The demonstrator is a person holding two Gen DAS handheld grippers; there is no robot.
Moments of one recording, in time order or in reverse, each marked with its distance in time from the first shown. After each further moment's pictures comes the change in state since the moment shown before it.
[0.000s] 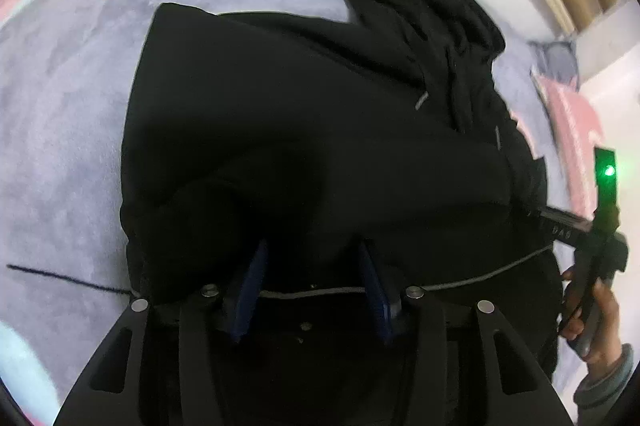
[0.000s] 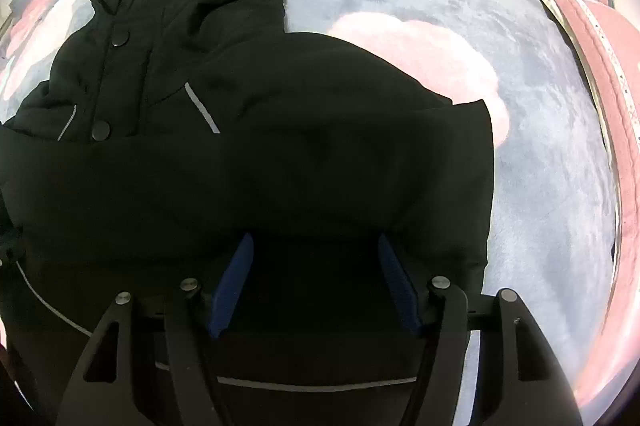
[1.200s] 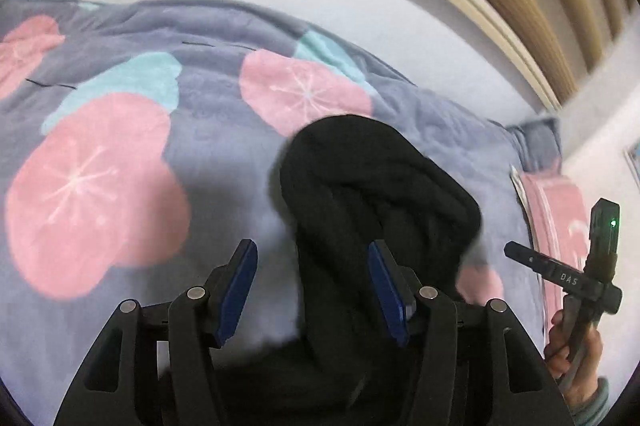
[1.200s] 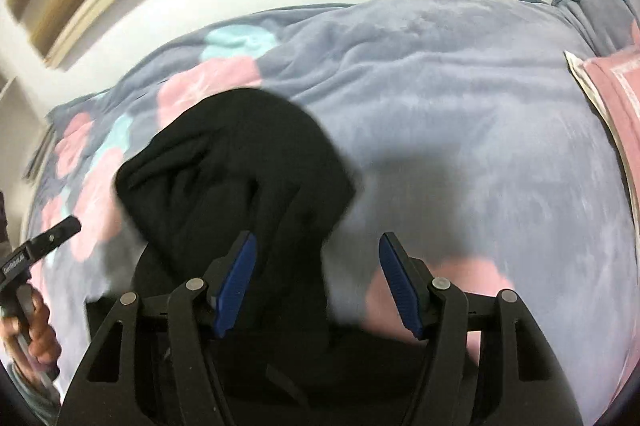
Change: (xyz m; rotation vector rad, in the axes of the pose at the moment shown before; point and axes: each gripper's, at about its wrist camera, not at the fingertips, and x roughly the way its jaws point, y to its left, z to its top) left arm -0.007 -0.038 0.251 0.065 -0.212 -0.062; right arm -0.038 -0.011 0.209 0.137 -0.223 0.247
